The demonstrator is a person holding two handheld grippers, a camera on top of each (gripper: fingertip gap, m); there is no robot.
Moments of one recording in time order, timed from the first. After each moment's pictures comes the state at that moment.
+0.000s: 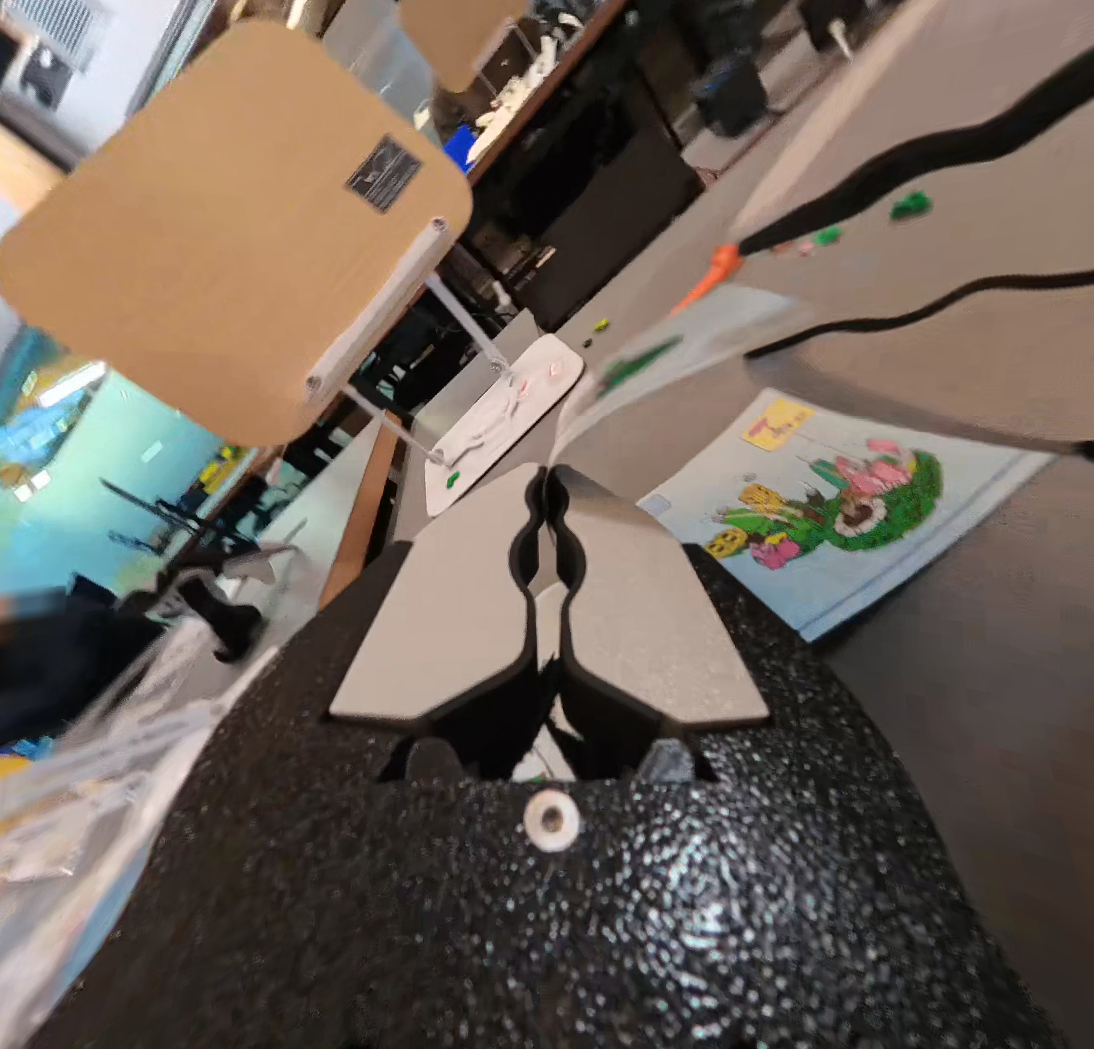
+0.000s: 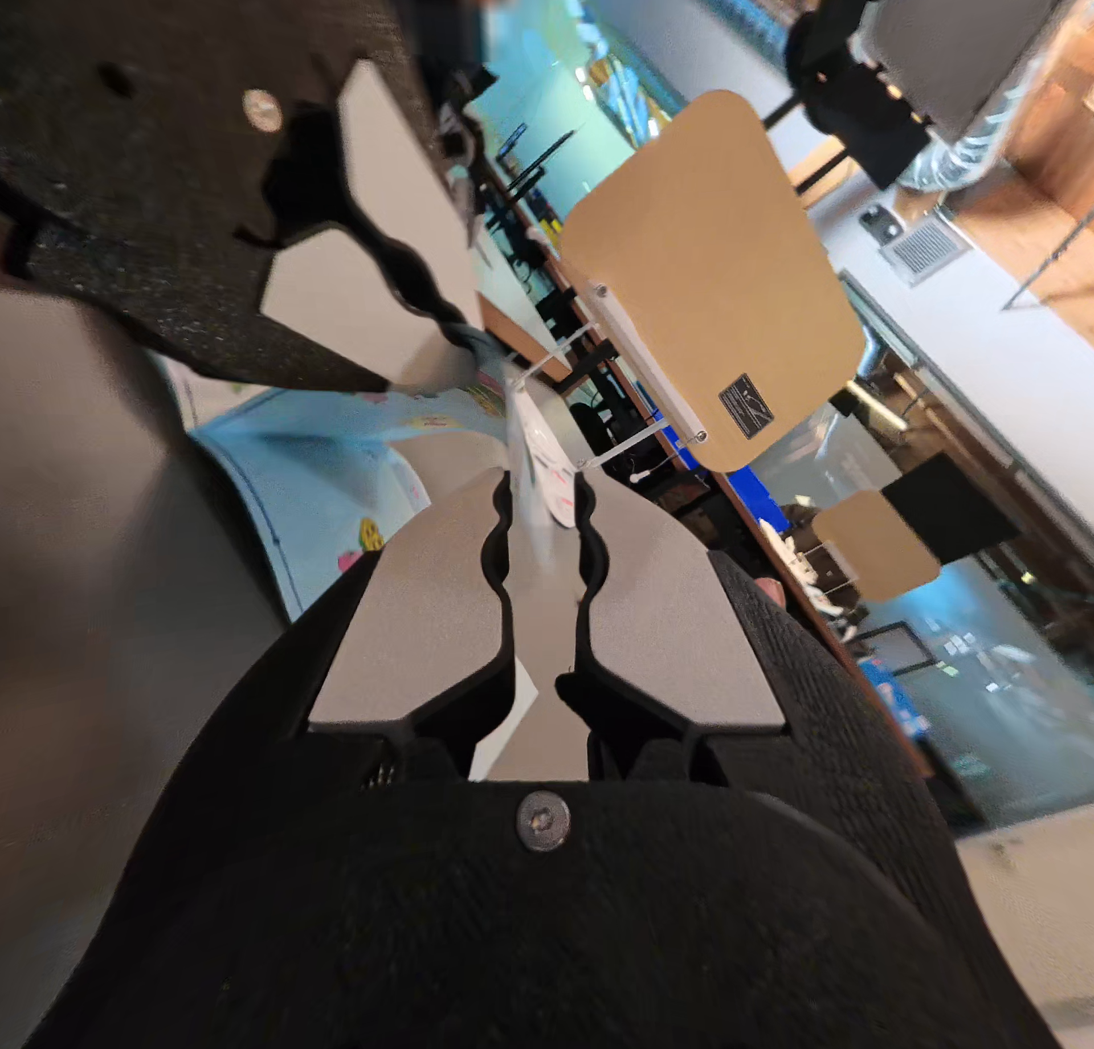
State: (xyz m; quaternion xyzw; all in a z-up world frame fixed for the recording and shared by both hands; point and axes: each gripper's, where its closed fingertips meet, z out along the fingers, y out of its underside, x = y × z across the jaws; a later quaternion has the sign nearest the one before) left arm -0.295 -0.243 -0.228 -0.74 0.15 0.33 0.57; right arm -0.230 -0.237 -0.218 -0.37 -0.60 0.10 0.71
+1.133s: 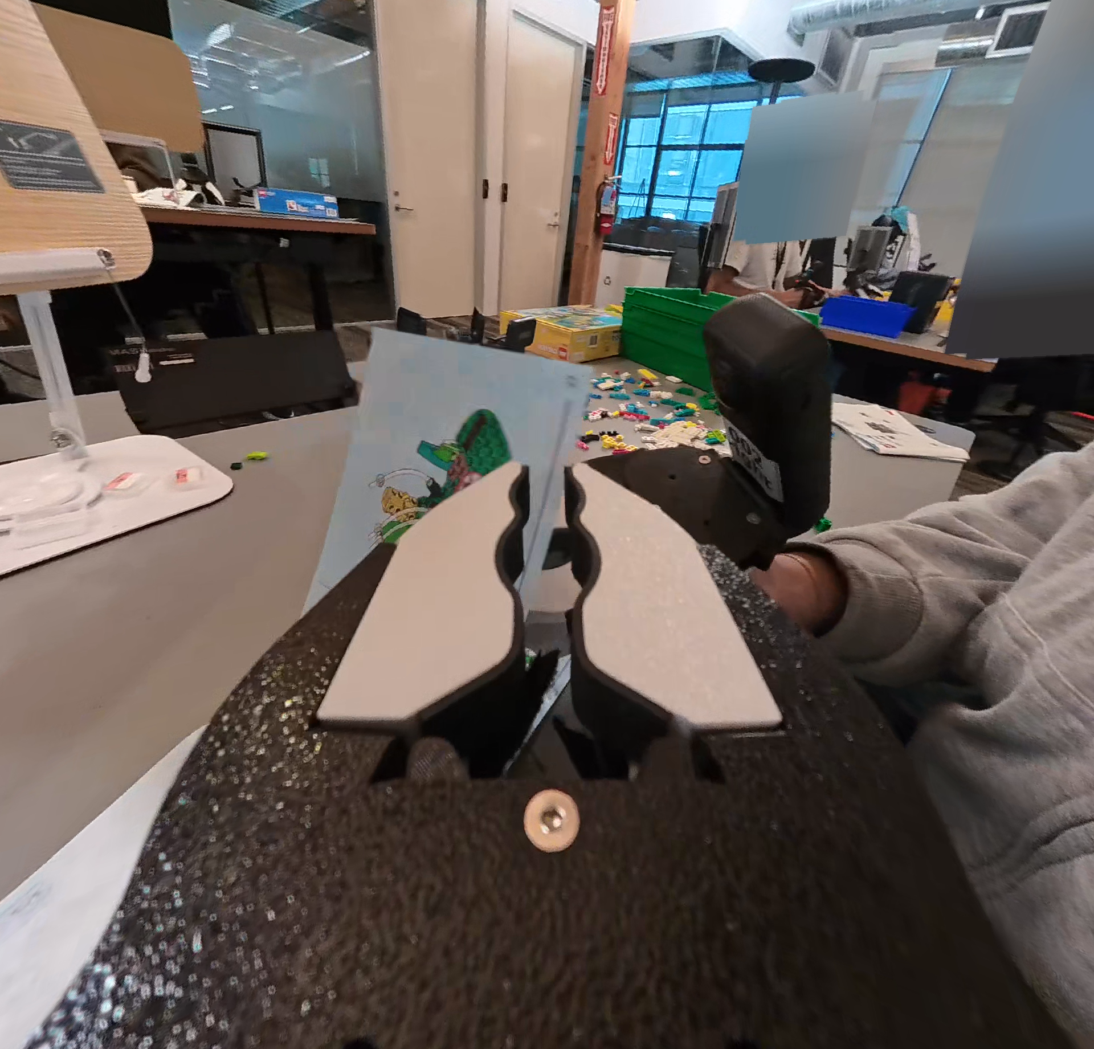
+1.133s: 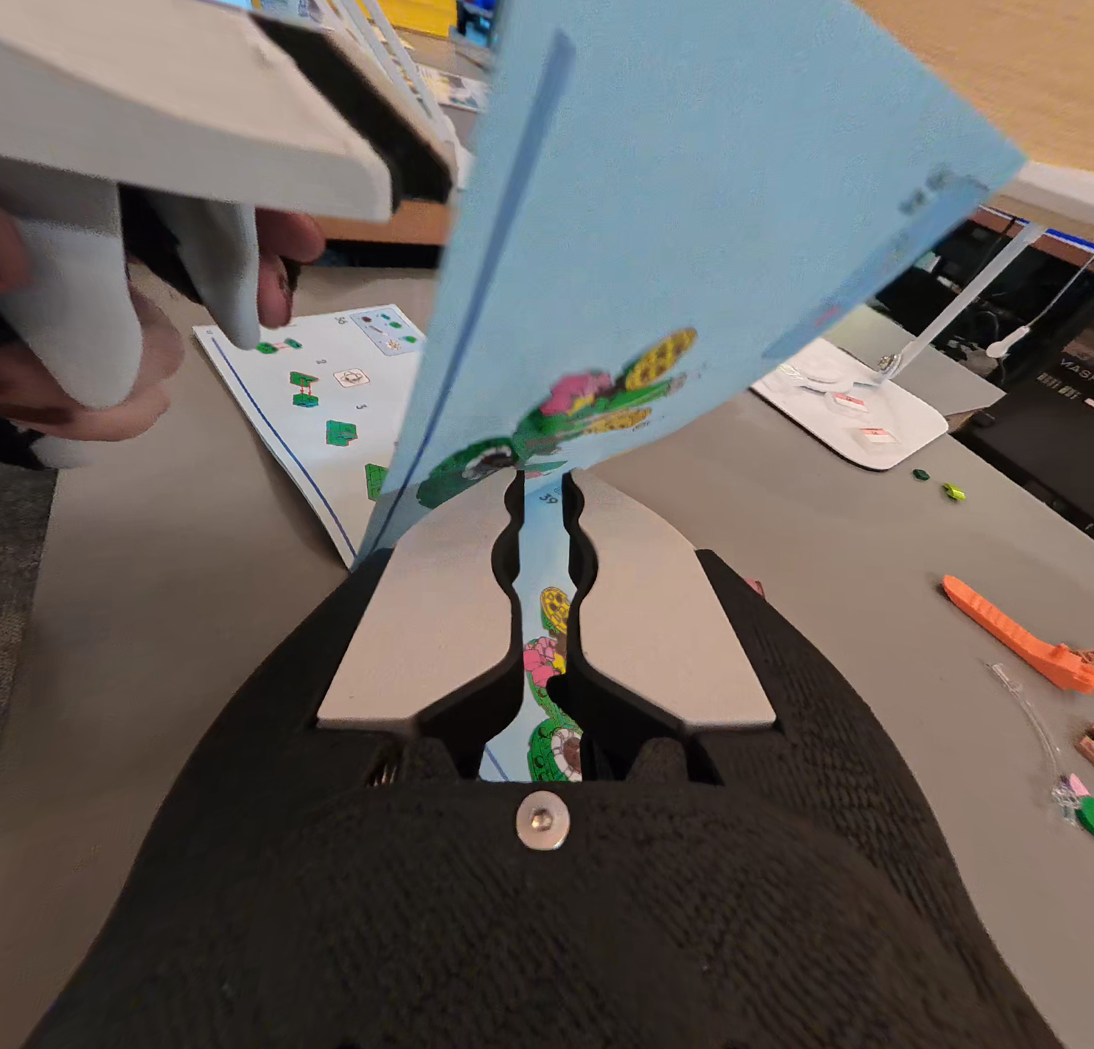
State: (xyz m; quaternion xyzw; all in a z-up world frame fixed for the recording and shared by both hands) left arm -0.260 -0.268 -0.190 -0.68 0.12 -0.19 0.69; right arm -0.298 -0.236 -0.269 -0.54 -0.57 0.35 0.51
